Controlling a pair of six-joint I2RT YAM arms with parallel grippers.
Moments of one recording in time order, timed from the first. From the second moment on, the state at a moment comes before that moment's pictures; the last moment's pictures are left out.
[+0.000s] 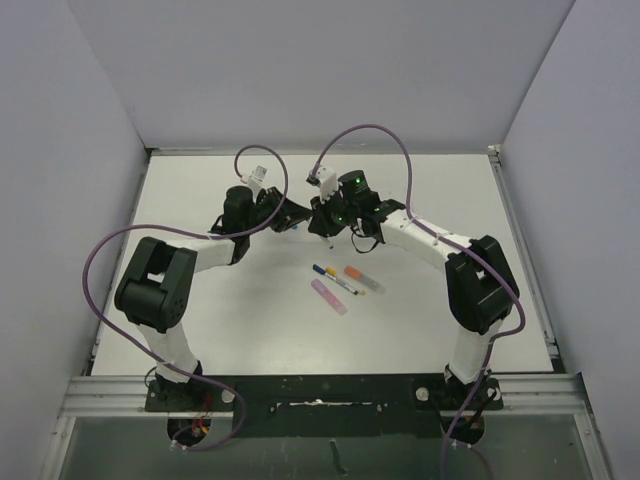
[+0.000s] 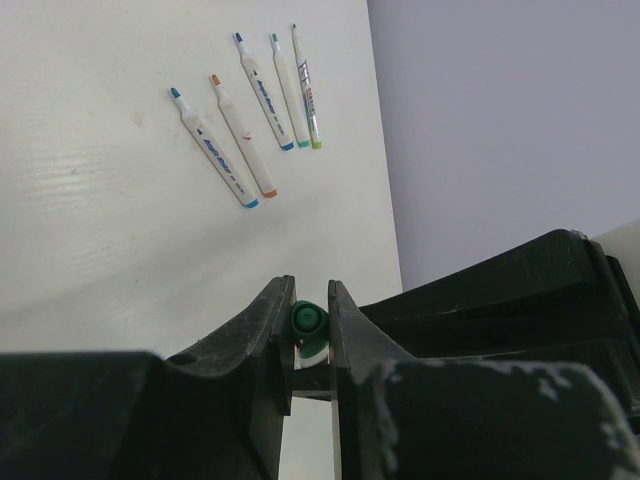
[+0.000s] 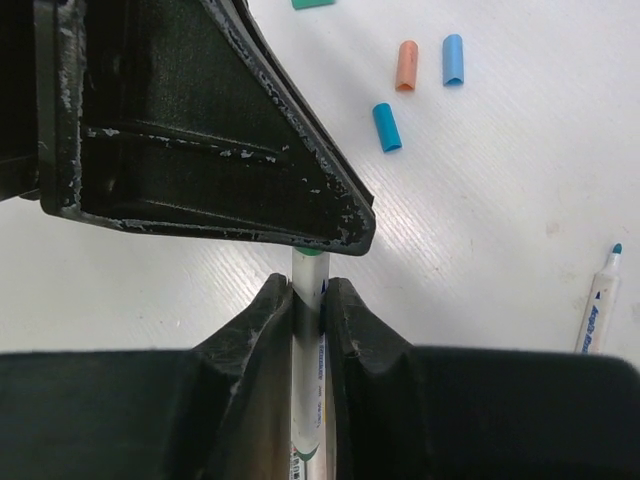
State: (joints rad) left arm -0.36 1.80 0.94 0.61 0.51 -1.07; right arm 0.60 1.83 1.36 -0.17 -0.35 -0.03
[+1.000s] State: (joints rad) left arm -0.25 1.80 0.95 0.64 0.71 -1.19; right arm 0.61 1.75 1.24 0.02 -0.37 -0.04
